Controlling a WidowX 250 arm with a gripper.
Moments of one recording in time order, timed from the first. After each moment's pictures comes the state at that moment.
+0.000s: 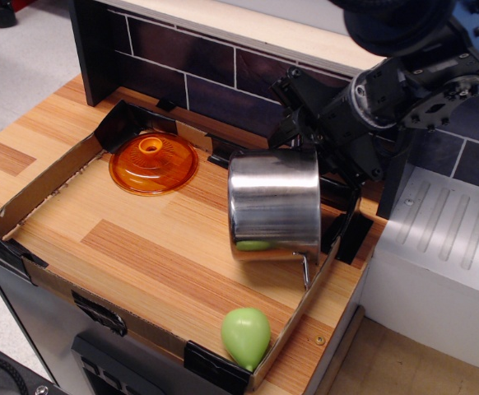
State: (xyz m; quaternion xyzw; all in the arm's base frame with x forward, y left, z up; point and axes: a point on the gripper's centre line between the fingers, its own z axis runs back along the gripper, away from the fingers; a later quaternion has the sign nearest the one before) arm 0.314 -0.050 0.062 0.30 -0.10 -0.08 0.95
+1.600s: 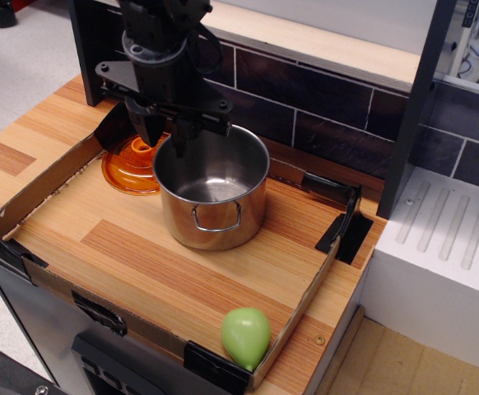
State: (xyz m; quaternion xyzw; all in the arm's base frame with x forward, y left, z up) arm 0.272 0.051 0.082 0.07 -0.15 0.07 0.98
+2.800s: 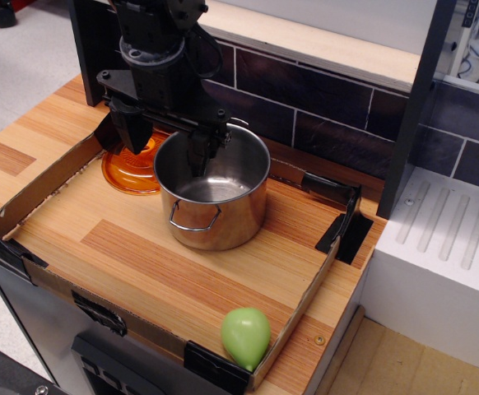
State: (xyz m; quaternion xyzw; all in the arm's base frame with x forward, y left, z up) arm 0.263 0.050 0.076 0.05 -0.10 0.05 0.99
